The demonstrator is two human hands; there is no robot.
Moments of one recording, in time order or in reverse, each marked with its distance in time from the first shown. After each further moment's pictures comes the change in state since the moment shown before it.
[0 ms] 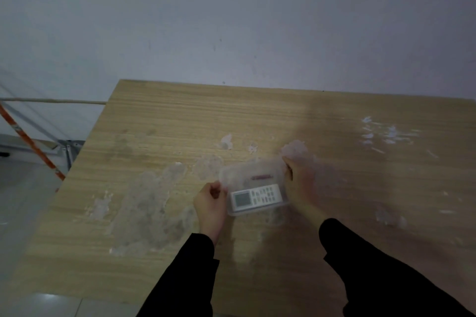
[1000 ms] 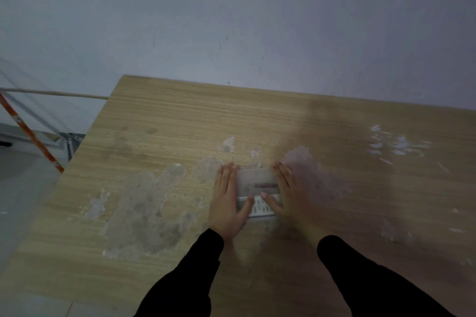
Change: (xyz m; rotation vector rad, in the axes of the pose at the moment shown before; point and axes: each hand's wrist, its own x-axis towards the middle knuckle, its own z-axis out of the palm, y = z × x) left_hand 0.010 -0.017 0.025 0.385 -0.265 0.634; right_hand -0.013 0.013 0.009 -0.250 -0.322 -0.334
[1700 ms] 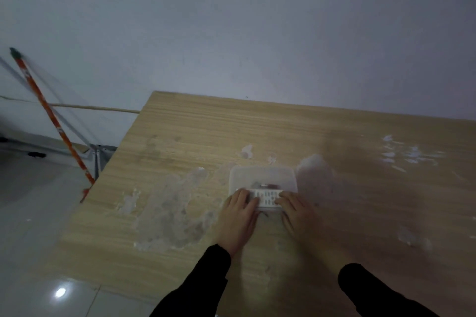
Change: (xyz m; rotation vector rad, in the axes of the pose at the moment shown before) left_hand -0.036 -0.004 -0.028 0.393 -0.025 0.258; right_hand -0.042 -0.034 -0.002 -0.152 0.075 -0.257
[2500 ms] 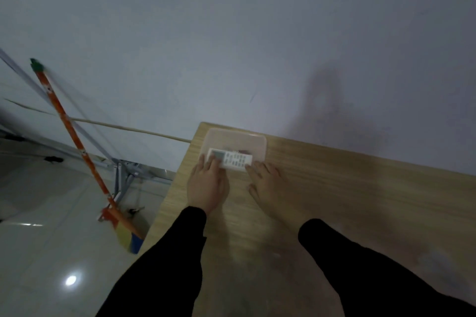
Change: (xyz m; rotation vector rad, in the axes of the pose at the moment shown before) left_hand 0.155 -0.321 -0.090 -0.038 0.013 -0.446; right_hand 0.353 -0.119 0.090 -0.160 -0.219 -0.070
